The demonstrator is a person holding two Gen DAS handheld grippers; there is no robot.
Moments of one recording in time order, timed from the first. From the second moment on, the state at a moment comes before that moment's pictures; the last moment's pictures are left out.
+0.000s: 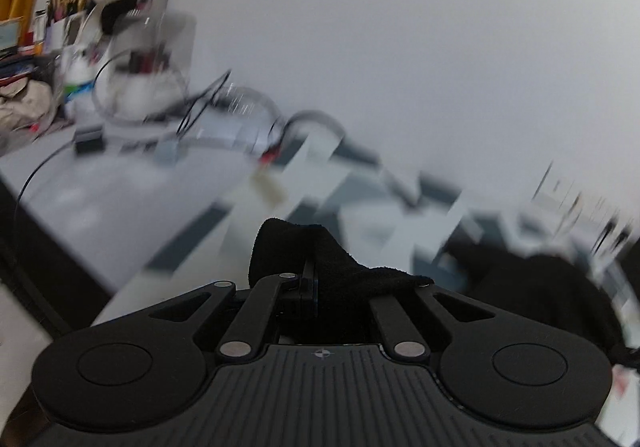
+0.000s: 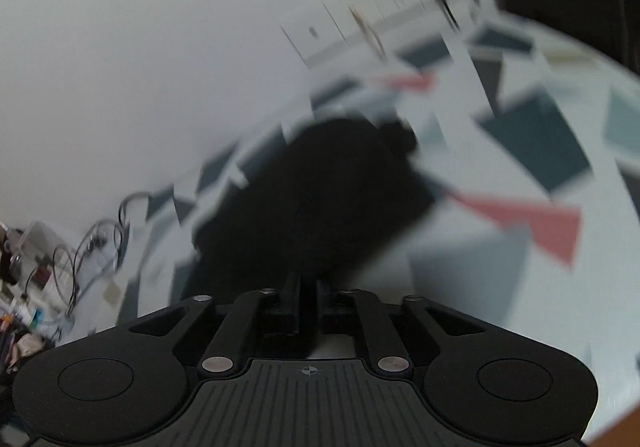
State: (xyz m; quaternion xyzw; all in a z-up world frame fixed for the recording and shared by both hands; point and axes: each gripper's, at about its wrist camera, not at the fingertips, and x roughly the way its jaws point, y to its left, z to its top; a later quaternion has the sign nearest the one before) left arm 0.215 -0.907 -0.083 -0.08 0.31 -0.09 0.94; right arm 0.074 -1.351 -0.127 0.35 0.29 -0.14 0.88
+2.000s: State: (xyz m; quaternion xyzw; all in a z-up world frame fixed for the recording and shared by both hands) left arm 0.319 -0.948 -0.020 -0.11 0.21 -0.10 0.97; right arm 0.093 -1.465 0.056 0.41 -0.05 -0.14 0.90
